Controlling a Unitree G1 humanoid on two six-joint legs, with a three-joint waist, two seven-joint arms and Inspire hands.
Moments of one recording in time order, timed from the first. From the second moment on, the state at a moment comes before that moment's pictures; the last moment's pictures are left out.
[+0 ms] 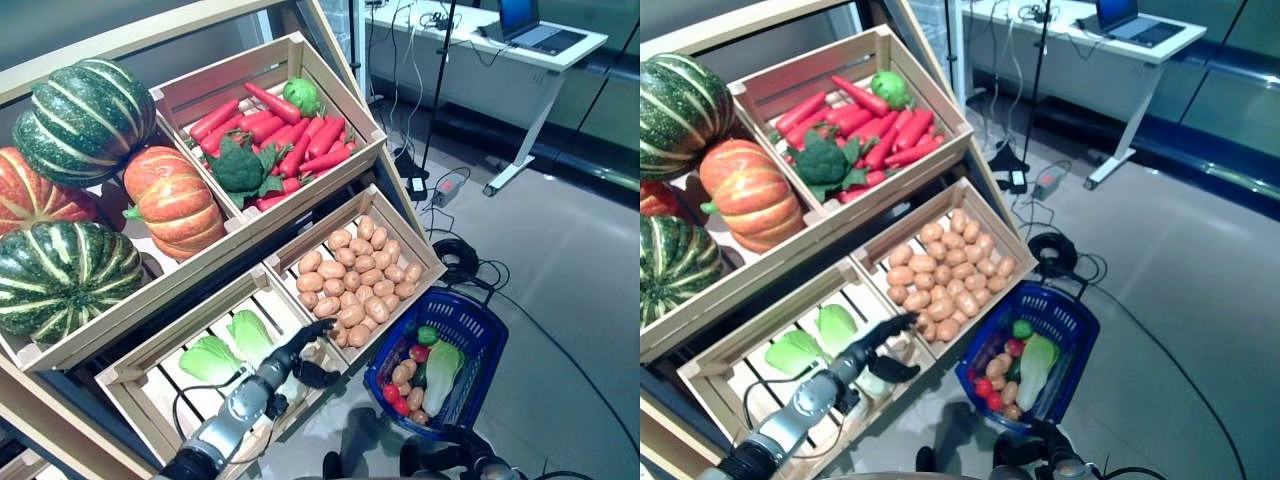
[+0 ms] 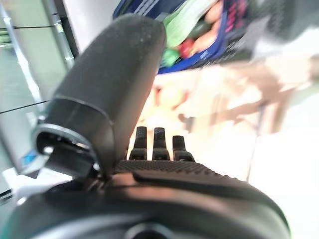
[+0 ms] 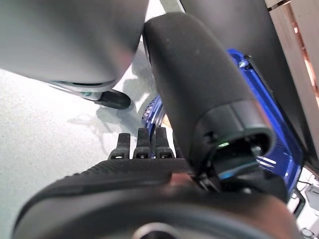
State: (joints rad) left arm -0.05 0.51 -0.45 0.28 -0.01 -0.10 -0.03; right arm 0.00 -0.28 0.32 1.11 0.21 -0.03 -0.06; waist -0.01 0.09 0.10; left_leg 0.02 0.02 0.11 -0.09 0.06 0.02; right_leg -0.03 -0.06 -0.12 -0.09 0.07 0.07
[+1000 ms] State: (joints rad) left arm -0.30 0.91 -0.38 0.27 0.70 -0.03 0.40; right arm -0.39 -0.40 0.34 1.08 0.33 -0.13 -0.07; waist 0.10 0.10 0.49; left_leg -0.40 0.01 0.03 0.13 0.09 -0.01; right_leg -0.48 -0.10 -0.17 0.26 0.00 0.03
